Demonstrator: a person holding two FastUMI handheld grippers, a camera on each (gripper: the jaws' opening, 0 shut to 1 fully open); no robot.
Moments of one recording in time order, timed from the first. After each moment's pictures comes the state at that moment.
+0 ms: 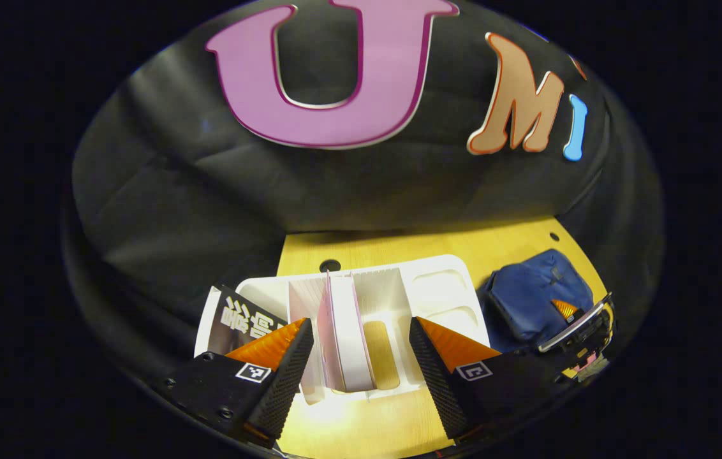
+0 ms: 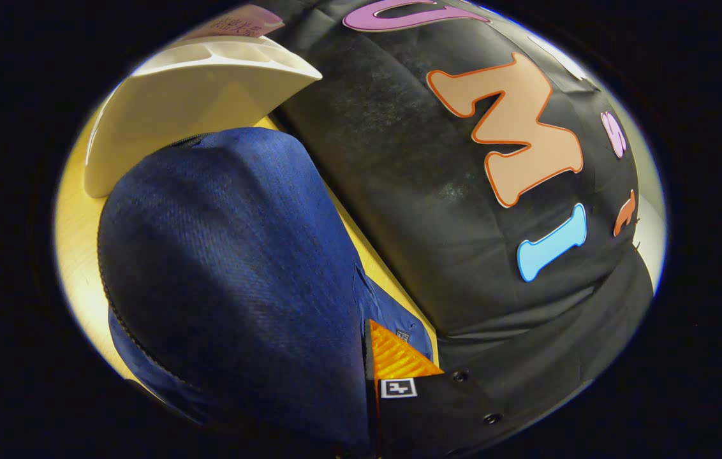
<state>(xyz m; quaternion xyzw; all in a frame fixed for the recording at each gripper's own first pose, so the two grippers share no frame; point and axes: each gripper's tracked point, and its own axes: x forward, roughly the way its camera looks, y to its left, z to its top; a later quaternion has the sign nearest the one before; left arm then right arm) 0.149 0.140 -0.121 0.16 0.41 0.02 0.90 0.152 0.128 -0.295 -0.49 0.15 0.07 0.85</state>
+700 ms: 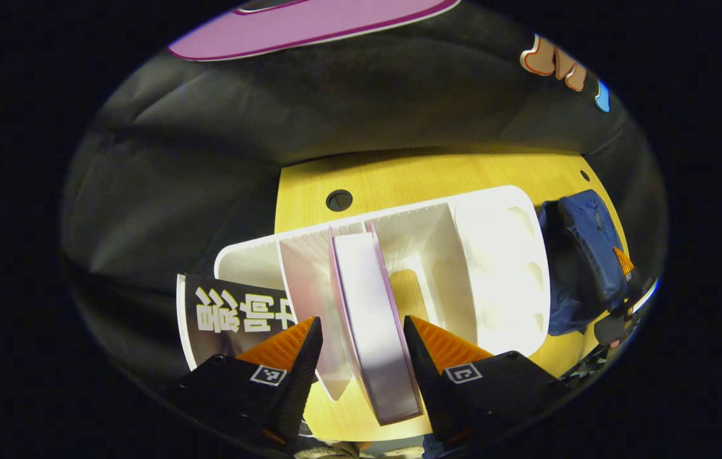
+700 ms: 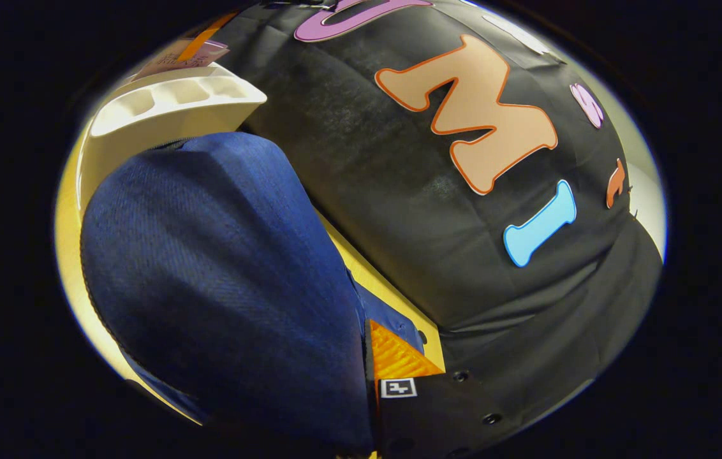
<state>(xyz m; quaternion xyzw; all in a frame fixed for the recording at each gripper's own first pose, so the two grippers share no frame) 0.148 0.196 -0.186 0.18 0.58 0.05 0.80 0.159 0.109 -0.256 -0.44 0.14 0.06 0.89</state>
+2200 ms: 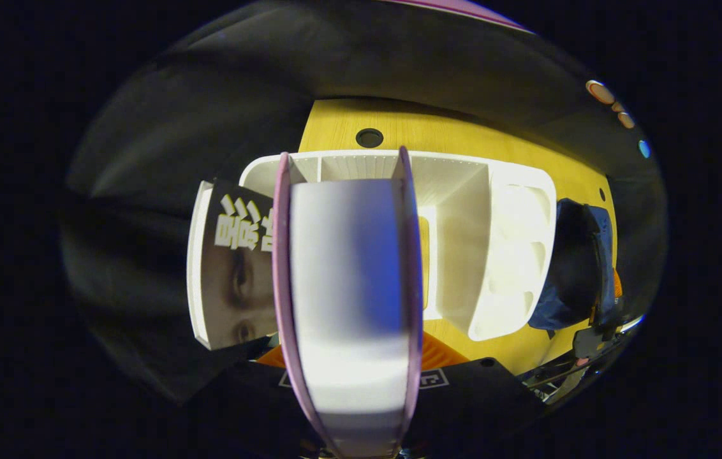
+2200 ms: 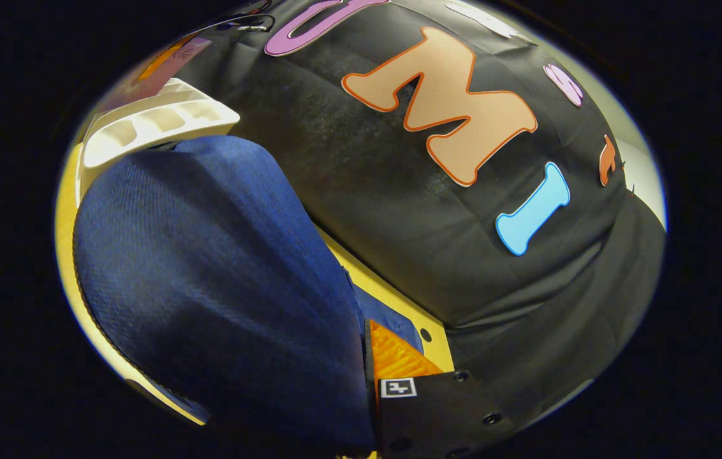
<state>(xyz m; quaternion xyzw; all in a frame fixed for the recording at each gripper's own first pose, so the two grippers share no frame) 0.084 0.197 -0.141 0.07 0.65 0.14 0.75 0.158 0.088 -0.234 -0.39 0.14 0.07 0.91</state>
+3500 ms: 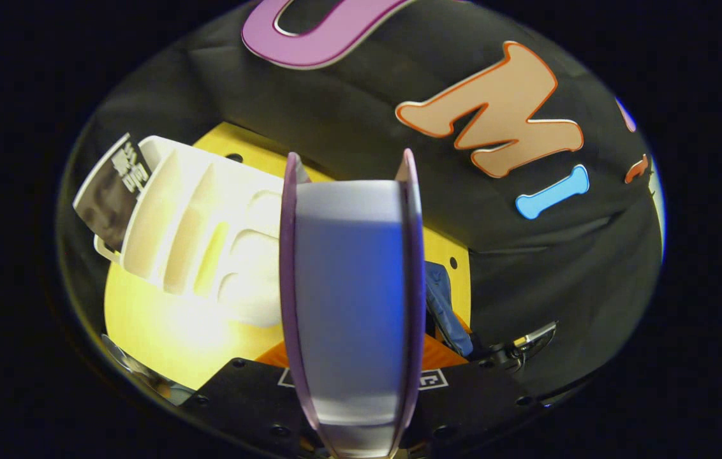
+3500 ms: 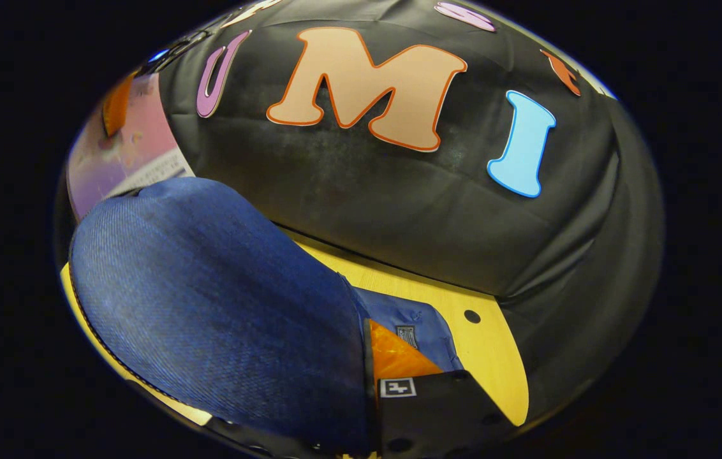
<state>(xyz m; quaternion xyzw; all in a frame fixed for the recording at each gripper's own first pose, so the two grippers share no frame) 0.091 -0.102 -0.160 -0.19 0.49 -0.01 0.85 0.172 0.039 -0.213 -0.19 0.19 0.15 0.95</state>
